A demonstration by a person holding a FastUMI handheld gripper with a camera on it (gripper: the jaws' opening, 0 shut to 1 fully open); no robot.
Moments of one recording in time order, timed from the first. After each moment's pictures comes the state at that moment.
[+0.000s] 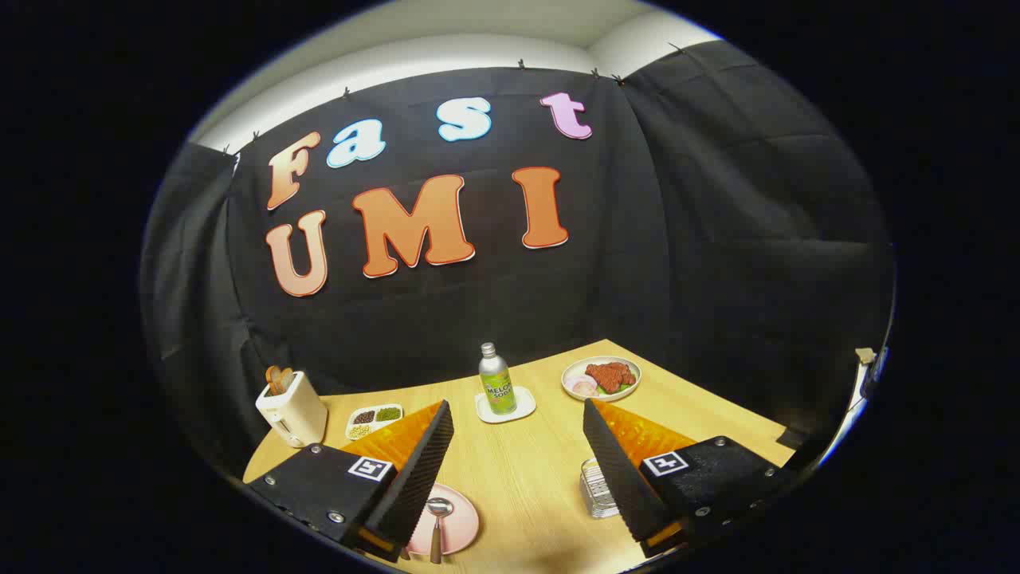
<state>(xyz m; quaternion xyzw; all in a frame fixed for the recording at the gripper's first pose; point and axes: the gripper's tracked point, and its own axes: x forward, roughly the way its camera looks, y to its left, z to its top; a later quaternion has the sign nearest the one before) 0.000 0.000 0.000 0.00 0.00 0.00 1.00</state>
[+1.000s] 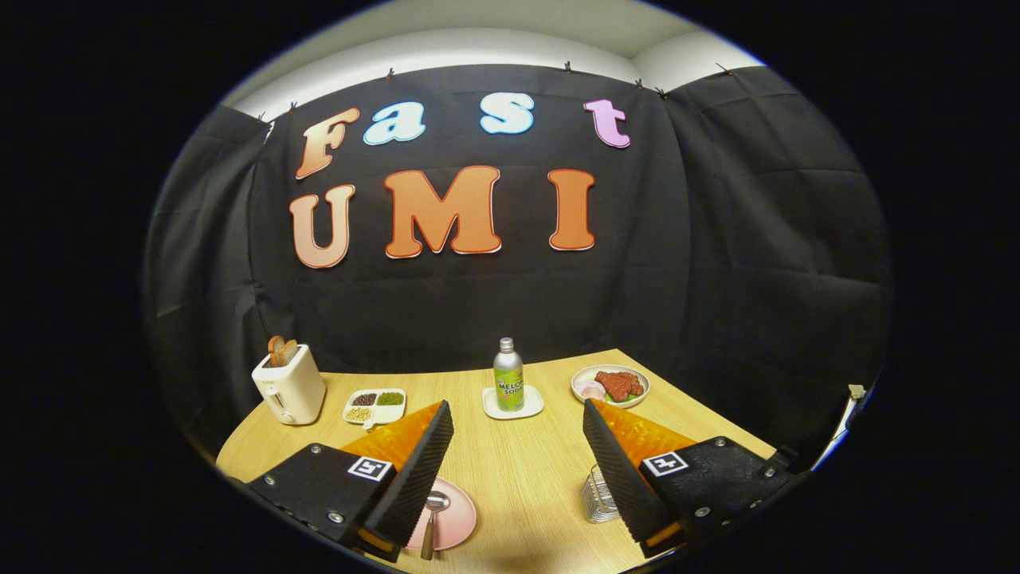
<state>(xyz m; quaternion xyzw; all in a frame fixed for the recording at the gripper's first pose) 0.002 0.038 -0.010 -0.05 0.01 0.02 1.00</state>
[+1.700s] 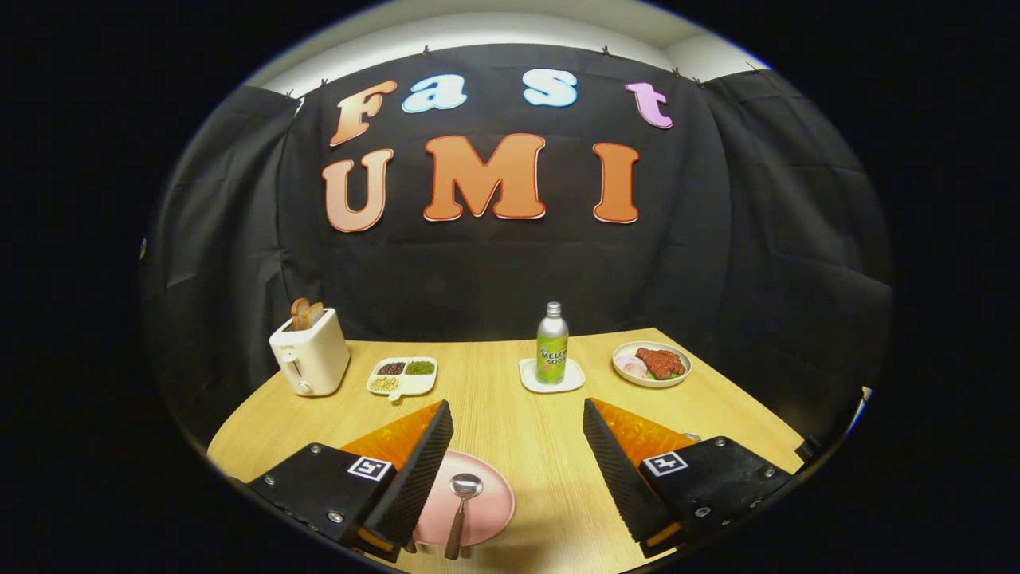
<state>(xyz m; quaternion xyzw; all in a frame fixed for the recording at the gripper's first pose) 0.010 0.093 -0.079 -0.08 0.06 0.07 0.99</state>
